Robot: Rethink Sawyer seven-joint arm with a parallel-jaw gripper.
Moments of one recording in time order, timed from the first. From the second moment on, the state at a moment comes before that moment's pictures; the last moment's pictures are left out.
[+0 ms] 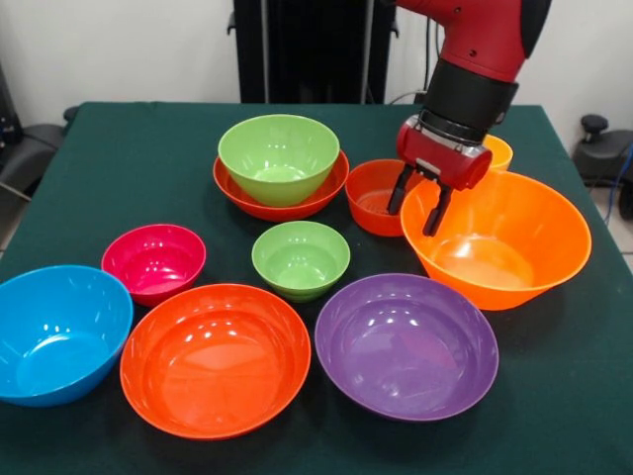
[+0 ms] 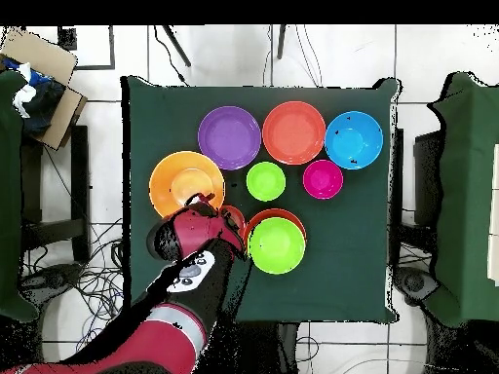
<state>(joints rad) 0.28 -0.34 -0.36 1.64 0.05 0.08 2.71</state>
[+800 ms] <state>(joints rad) 0.27 -0.41 -0.38 1.64 0.05 0.08 2.71</state>
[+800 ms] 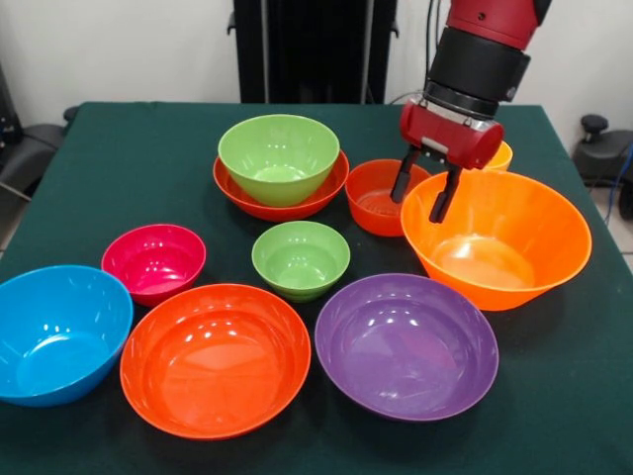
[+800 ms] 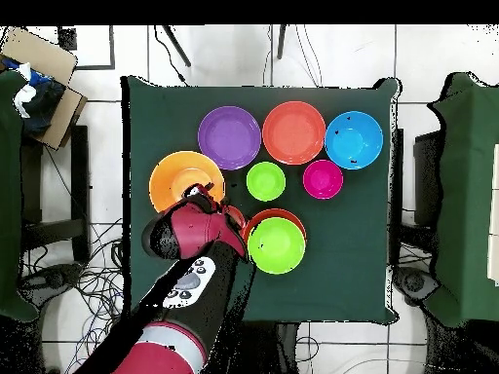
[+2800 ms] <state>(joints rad) 0.28 -0.41 -0.42 1.65 0.05 0.08 2.71</state>
